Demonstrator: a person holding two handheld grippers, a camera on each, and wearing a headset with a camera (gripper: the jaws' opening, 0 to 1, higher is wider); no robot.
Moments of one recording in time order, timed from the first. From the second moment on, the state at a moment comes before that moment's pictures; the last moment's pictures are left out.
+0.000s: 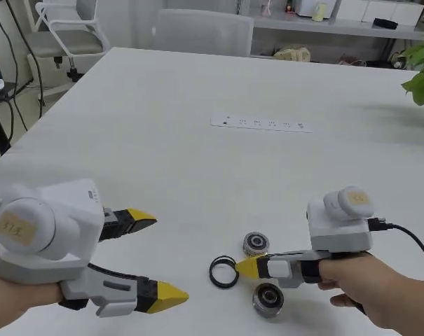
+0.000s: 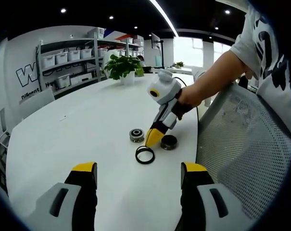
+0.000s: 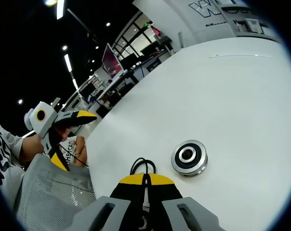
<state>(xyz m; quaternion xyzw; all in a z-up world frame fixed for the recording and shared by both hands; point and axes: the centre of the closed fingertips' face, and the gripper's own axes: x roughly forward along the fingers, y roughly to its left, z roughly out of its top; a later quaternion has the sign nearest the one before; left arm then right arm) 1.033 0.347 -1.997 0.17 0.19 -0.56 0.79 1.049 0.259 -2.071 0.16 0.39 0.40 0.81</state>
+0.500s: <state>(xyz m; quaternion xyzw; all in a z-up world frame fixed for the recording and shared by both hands) 1.033 0.346 -1.998 0.18 0.20 -0.56 0.78 1.053 0.255 -2.074 0.16 0.39 0.39 0.82</state>
